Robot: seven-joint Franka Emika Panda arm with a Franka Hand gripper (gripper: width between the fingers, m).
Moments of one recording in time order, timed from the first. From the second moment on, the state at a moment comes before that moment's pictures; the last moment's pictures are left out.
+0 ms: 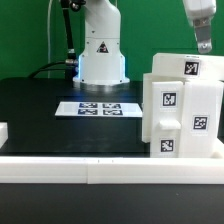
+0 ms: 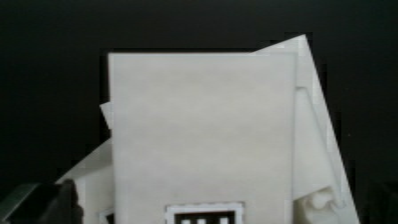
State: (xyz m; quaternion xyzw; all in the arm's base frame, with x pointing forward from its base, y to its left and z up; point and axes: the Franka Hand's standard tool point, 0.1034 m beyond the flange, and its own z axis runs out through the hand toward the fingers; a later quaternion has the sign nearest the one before) arm 0.562 0.126 0.173 -0.58 0.80 0.03 0.13
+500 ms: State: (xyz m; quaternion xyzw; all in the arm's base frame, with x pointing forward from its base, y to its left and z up) arm 0.558 0.130 0.174 -0.73 0.68 0.02 0.10
